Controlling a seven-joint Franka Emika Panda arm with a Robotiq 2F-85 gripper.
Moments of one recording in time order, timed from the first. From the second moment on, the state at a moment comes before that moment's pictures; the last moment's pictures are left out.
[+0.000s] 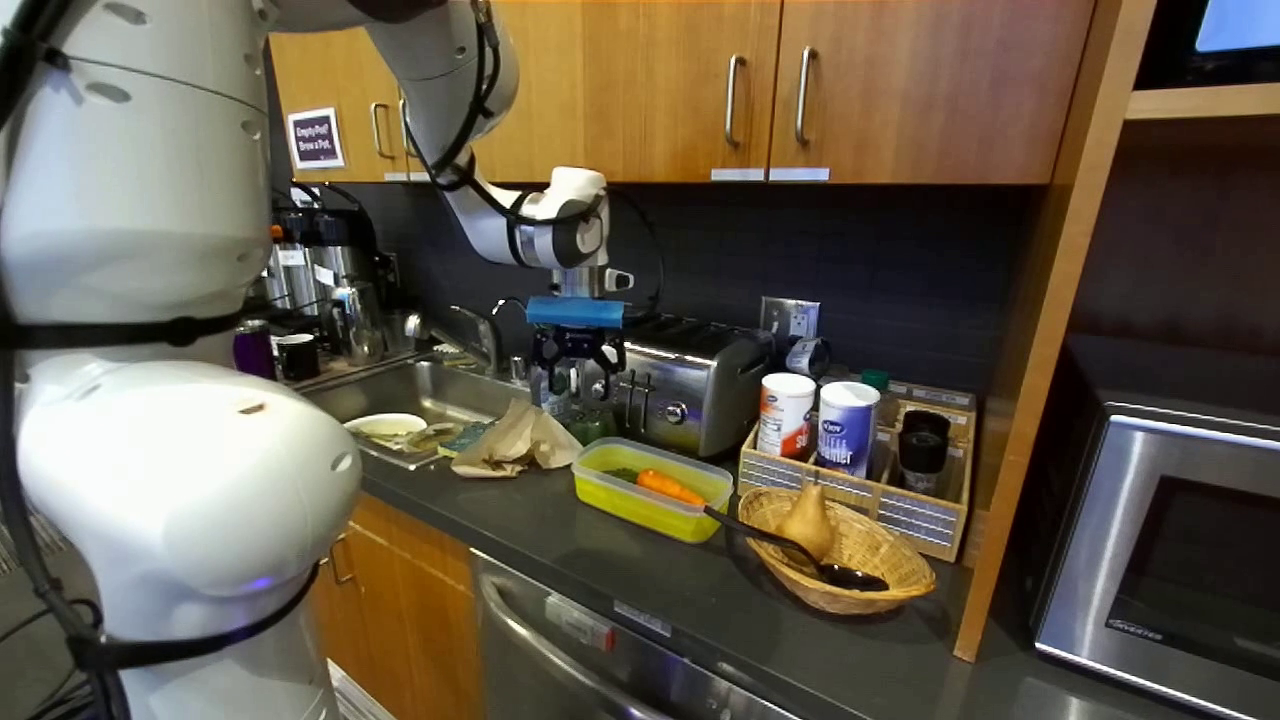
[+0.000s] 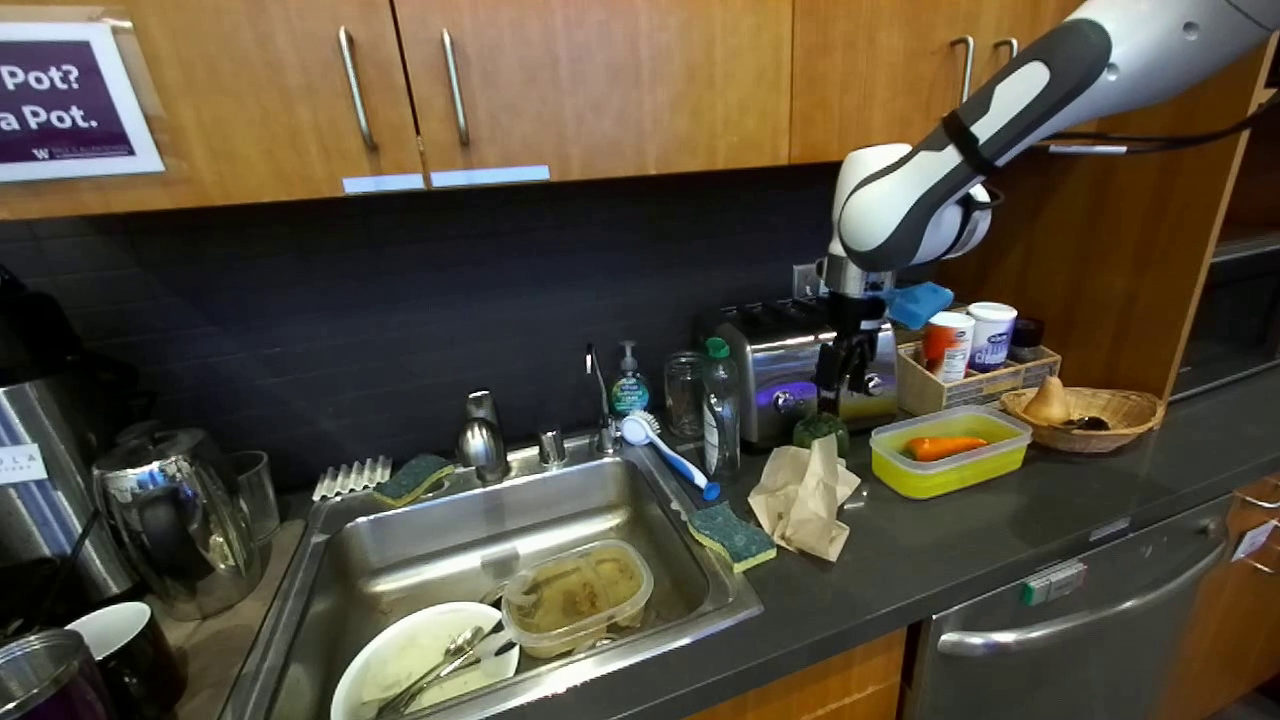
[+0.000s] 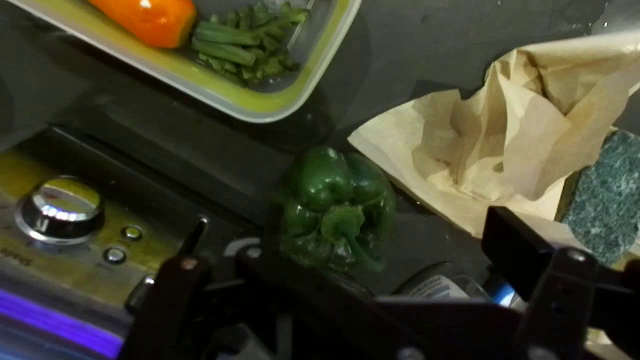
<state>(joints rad) 0.09 0.14 0.13 -2.17 0.02 2.38 -0.29</state>
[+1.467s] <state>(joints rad) 0.09 0.27 0.12 -2.13 0.07 2.46 -0.09</state>
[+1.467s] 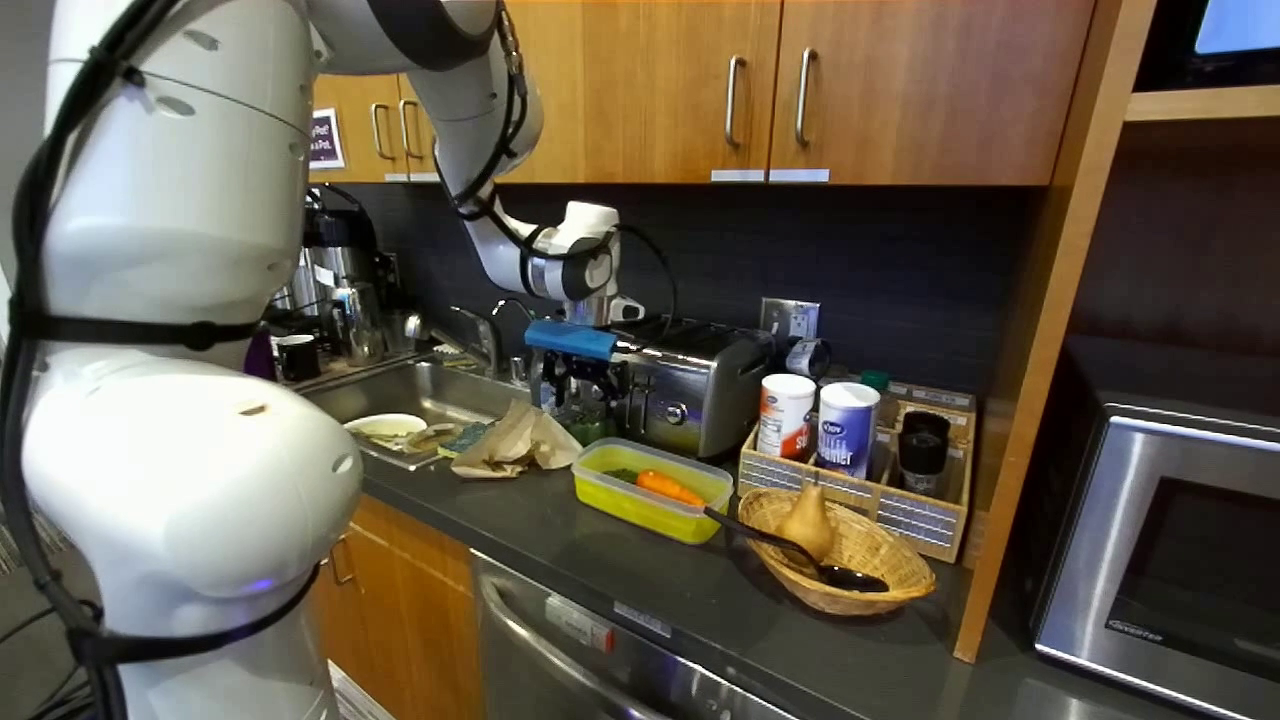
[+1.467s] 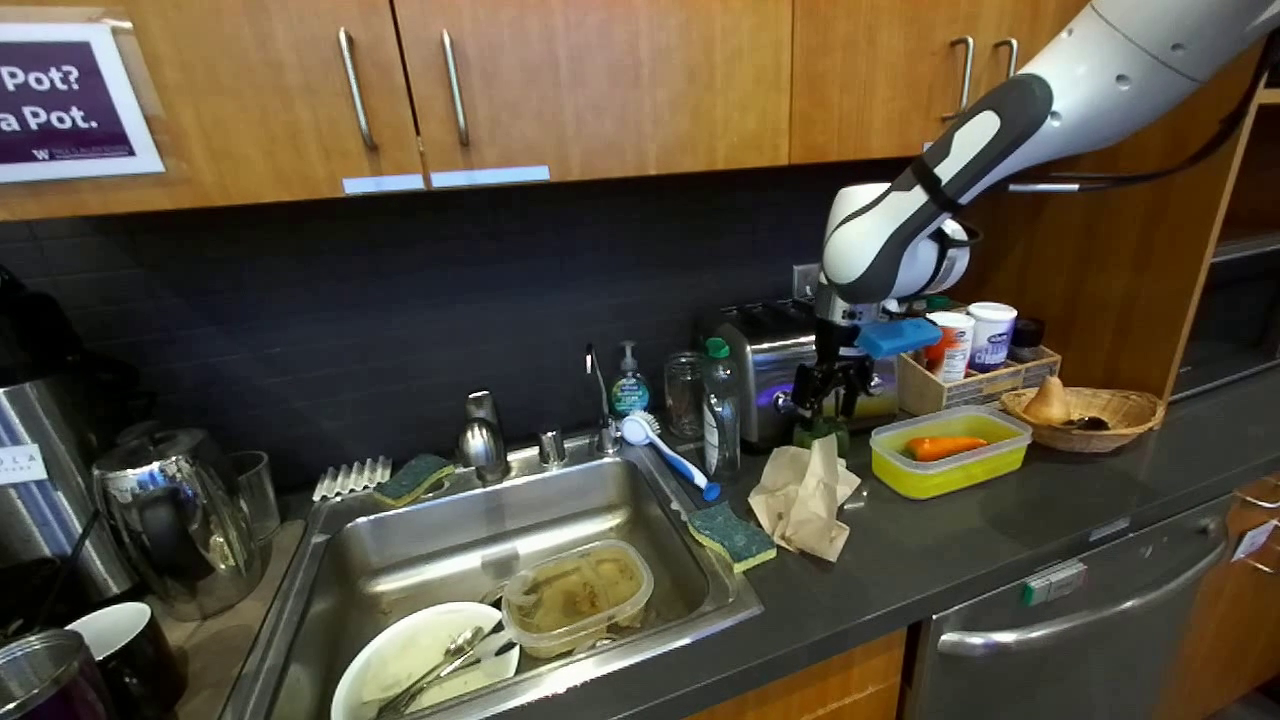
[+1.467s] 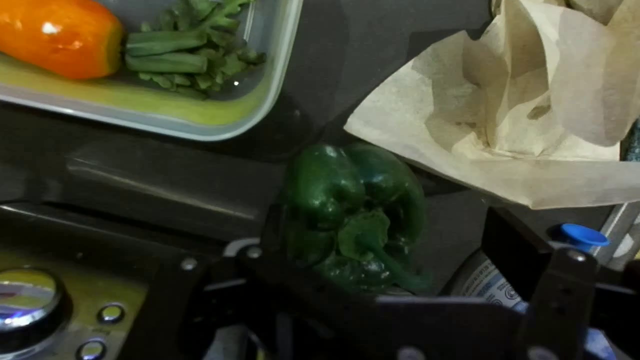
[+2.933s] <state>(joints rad) 0.09 0.31 0.12 -2.10 0.07 2.45 -0.09</state>
